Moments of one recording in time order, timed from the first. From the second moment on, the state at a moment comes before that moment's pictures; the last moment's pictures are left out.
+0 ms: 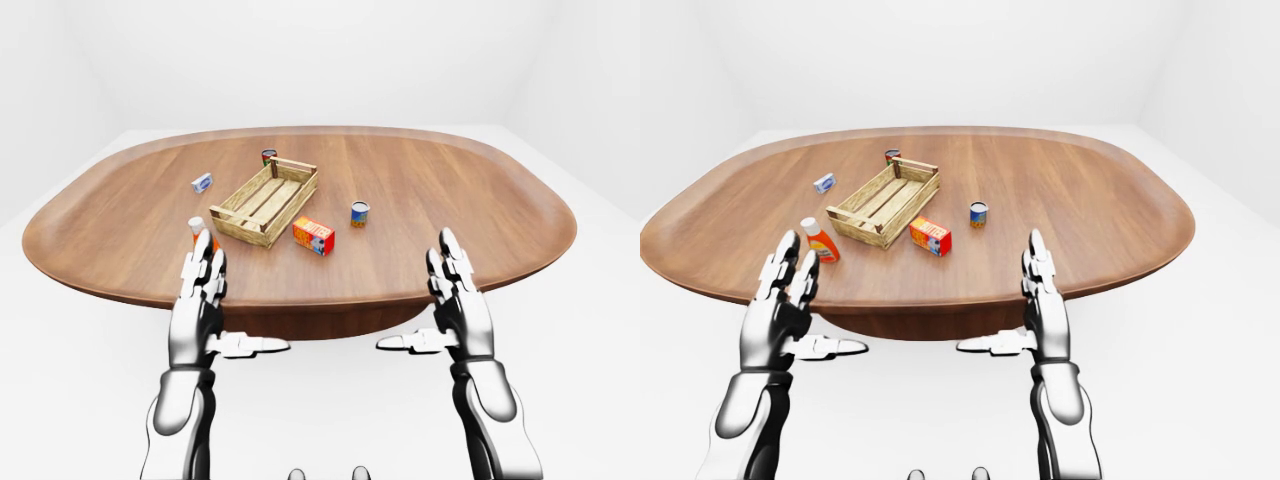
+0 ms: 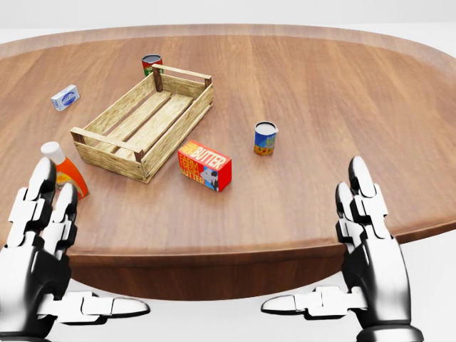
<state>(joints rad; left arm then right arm) 0.18 0.01 0.09 -0.47 -0.07 0.09 -0.12 0.19 0.00 0.00 -0.46 0.00 0.09 0.05</state>
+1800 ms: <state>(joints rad) 0.22 -0.01 0.15 -0.64 -0.11 0.09 -0.20 0.31 0.00 0.01 -0.68 0.05 0.09 0.07</state>
